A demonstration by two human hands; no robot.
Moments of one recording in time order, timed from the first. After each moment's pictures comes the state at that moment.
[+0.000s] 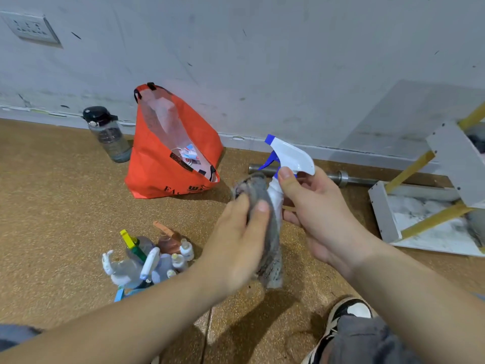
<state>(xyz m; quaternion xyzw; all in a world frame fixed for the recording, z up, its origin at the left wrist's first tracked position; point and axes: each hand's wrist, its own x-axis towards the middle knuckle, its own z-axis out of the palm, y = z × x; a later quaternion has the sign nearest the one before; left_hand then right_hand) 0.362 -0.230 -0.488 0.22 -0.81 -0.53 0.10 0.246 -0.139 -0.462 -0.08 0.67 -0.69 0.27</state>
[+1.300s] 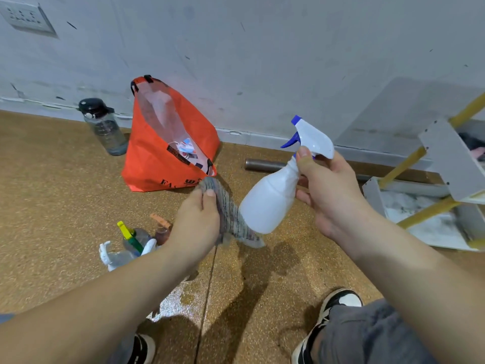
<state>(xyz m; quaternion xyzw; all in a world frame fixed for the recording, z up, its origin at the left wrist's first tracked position) 0.370 -0.270 -0.509 0.40 -0.72 -0.55 0.14 0.224 -0.131 -0.449 0.00 0.69 -0.70 0.21</state>
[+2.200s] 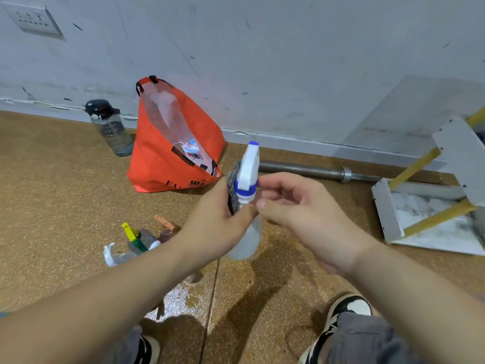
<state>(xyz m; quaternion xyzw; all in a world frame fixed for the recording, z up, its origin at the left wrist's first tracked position) 0.358 -0.270 -0.497 0.21 -0.79 -0.56 0.11 0.266 -0.128 -0.443 -0.20 0.71 -0.58 0.35</state>
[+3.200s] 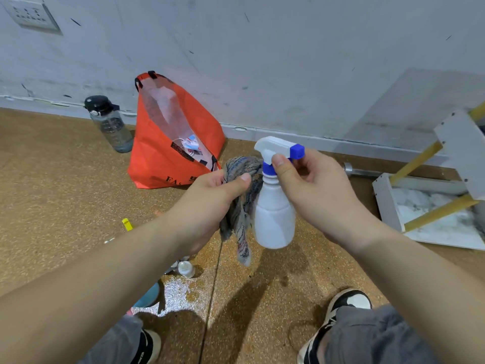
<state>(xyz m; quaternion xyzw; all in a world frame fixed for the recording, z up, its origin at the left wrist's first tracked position) 0.348 -0.271 -0.471 0.26 -0.58 -0.77 0.05 0.232 -0.128 -0.451 -0.29 0.82 -0.48 0.14</state>
